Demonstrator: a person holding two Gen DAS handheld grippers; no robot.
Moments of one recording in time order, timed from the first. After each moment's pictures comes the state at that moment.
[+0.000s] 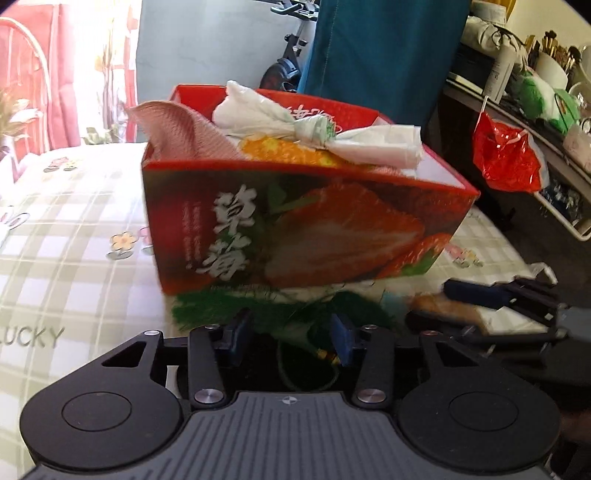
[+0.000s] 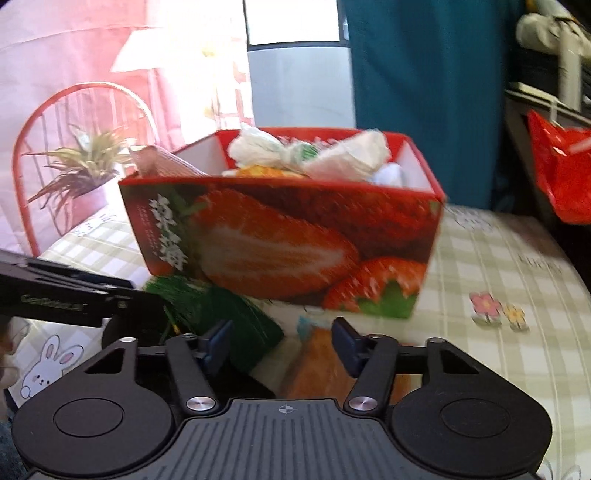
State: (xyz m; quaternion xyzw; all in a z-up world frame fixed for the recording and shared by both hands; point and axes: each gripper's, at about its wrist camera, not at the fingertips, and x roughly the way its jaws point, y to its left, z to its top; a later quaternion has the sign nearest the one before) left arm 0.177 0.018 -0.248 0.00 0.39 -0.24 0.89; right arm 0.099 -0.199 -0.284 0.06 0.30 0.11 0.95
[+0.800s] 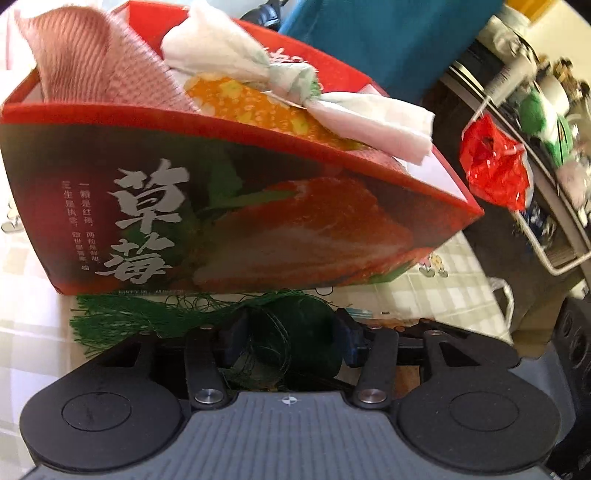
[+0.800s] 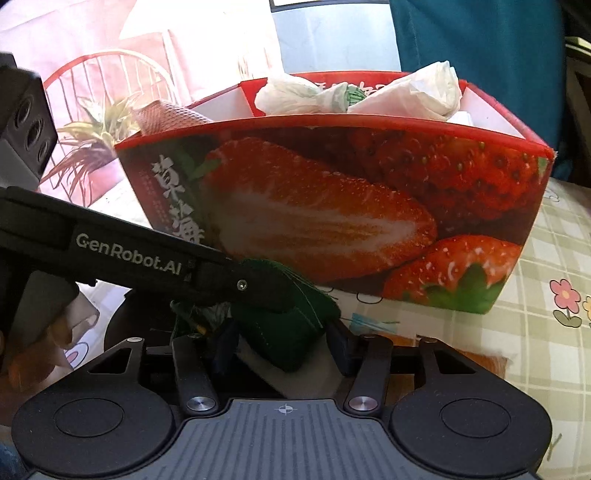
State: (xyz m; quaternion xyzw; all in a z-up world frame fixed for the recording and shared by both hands) left arm 0.248 -0.017 -0.292 -0.09 0.48 -0.31 0.81; right arm 0.153 -0.183 -0.320 0.10 0.36 0.16 0.91
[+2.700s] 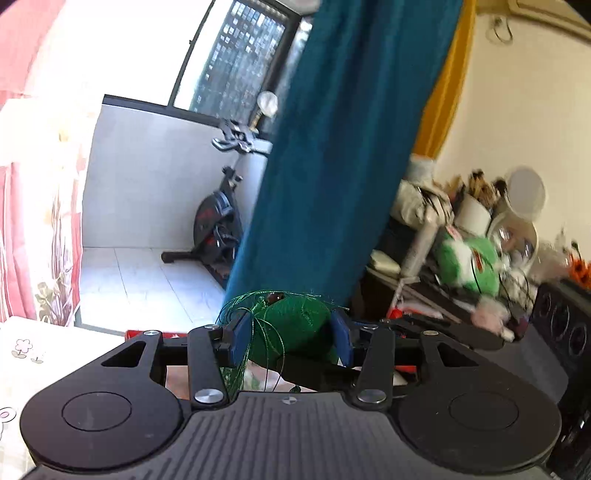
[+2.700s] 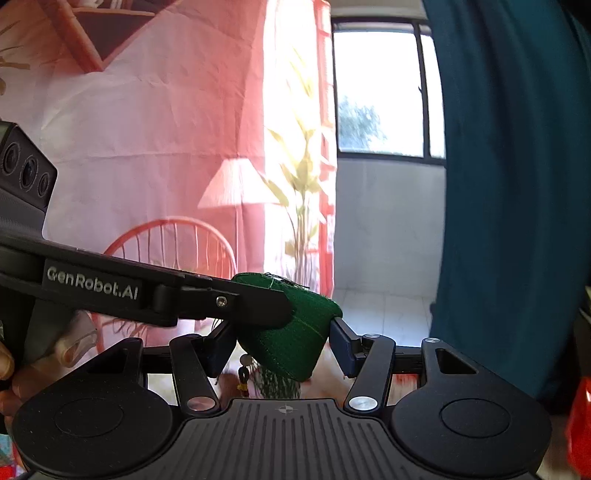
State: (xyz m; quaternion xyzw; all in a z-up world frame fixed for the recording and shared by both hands) left arm 0.222 0.016 -0.057 -0.08 0.20 -0.33 0.92; right arm 0.171 -0.185 -0.078 0.02 0.12 0.22 0.97
